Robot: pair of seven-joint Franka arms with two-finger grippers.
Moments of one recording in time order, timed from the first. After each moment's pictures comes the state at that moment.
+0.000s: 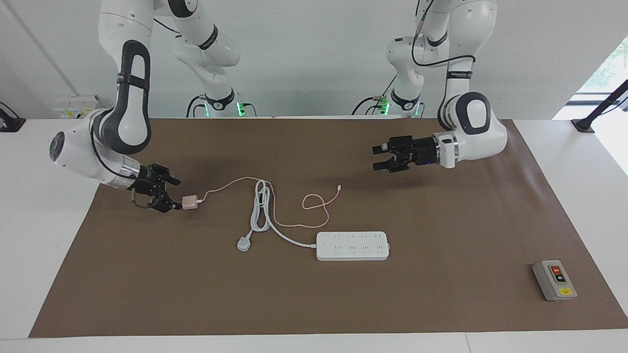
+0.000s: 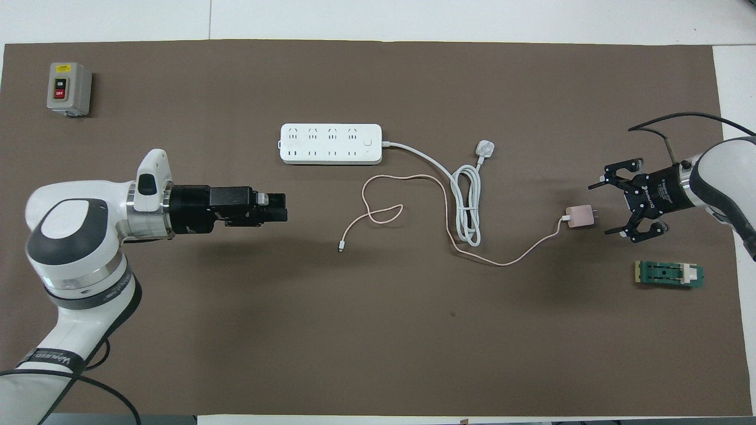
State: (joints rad) left arm -0.15 0.16 0.02 -2.20 -1.52 1.74 0.69; right arm -0.18 0.30 -0.09 -1.94 0.52 1.90 0.75
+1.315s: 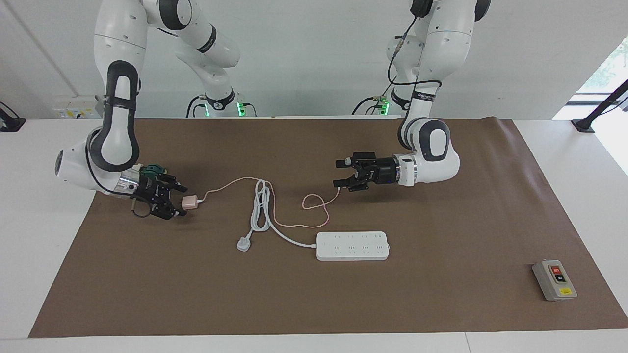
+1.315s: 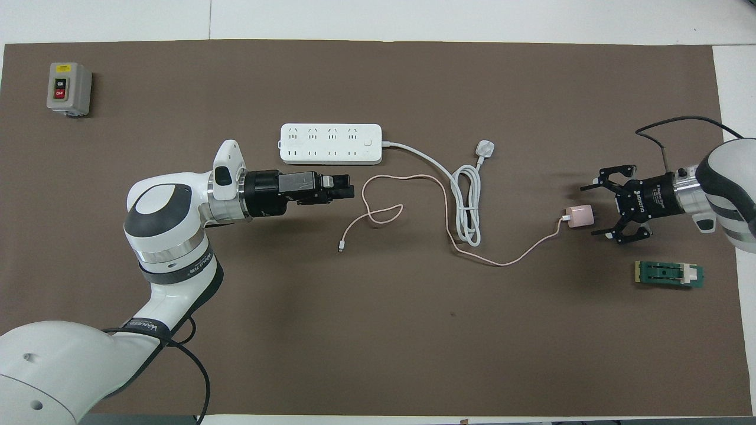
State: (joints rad) left arm -0.33 0.31 0.02 -2.05 -1.80 1.80 0.83; right arm -0.23 0.39 -0.09 -1.95 0.69 1.89 0.69
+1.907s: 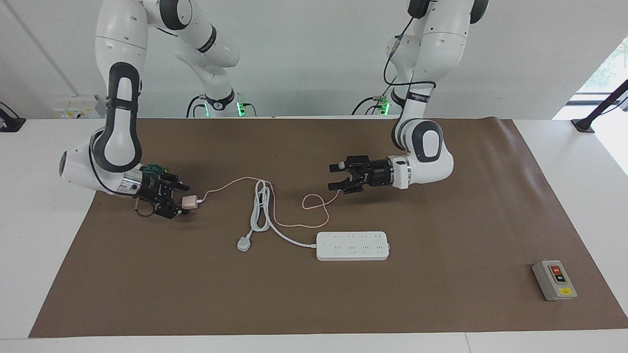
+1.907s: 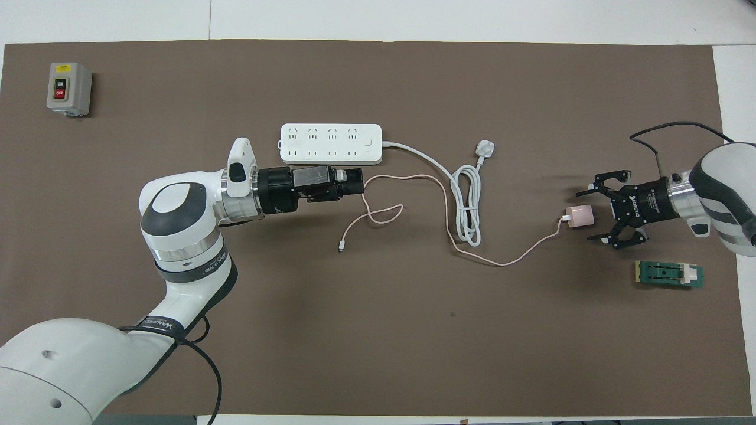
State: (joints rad) left arm -0.35 0.32 0.02 -2.03 -1.83 1.82 0.80; right arm -0.23 0.39 -0.09 -1.98 0.68 1.90 0.69
